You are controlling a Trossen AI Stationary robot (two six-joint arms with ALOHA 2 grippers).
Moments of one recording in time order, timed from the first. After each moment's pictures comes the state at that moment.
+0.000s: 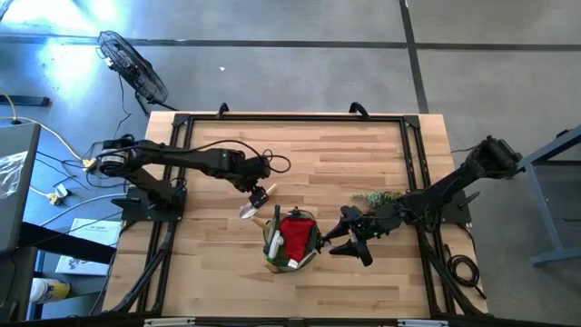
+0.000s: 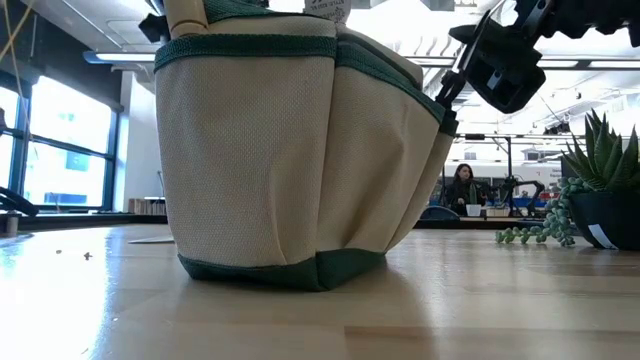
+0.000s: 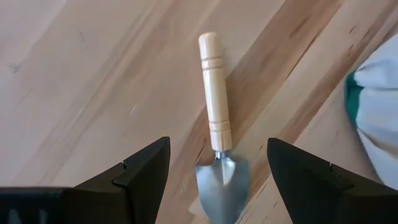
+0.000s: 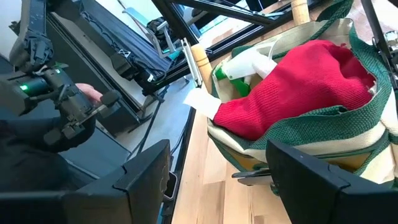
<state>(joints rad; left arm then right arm) 0.11 1.50 1.01 -0.69 -0.03 -0.55 0.46 1.29 0.50 0.57 0.09 0.66</state>
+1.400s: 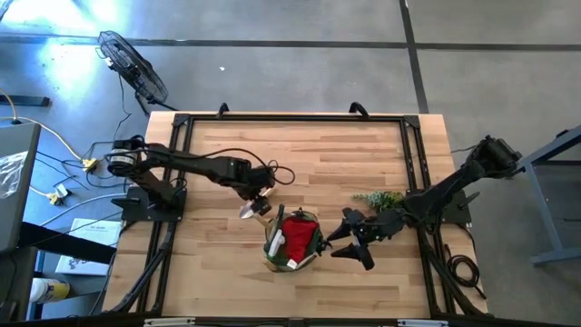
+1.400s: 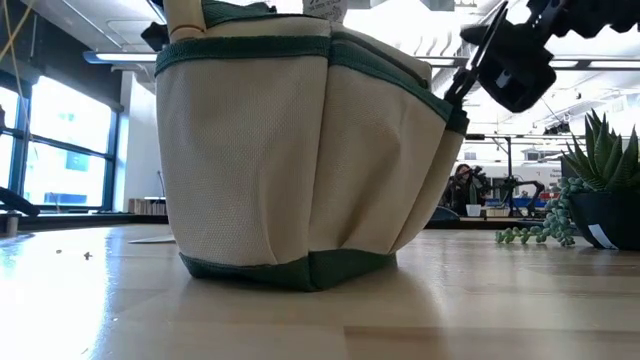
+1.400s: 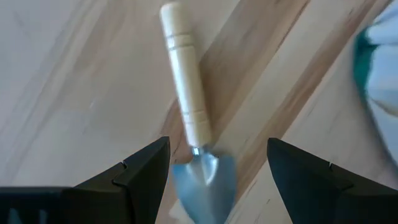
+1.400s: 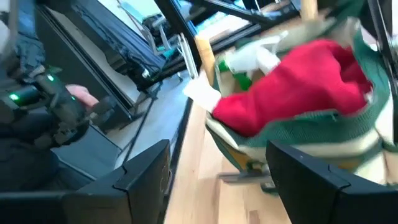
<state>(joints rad) 0.05 1.58 1.01 -0.64 -0.01 -0.55 0.51 1.29 0.50 0.55 0.15 0.63</state>
